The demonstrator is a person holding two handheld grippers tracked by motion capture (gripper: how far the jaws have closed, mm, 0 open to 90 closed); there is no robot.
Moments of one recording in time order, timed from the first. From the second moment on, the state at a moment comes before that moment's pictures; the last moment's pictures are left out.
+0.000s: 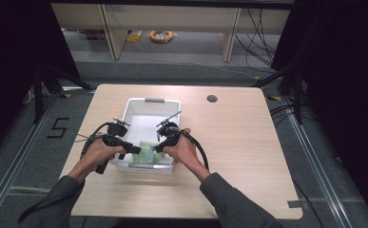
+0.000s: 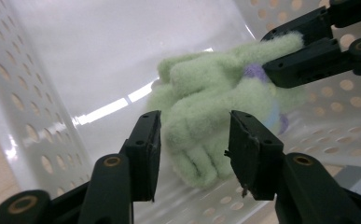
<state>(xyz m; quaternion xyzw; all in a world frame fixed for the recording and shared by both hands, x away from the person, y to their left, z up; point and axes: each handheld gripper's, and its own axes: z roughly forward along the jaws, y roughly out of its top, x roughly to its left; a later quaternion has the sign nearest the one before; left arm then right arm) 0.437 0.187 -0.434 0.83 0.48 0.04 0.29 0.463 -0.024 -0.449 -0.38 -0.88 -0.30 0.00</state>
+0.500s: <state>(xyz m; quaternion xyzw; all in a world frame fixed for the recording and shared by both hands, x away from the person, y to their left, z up) 0.420 0.184 -0.423 0.81 0.49 0.04 0.32 0.461 -0.027 -0.446 -0.37 -0.88 -0.28 0.00</state>
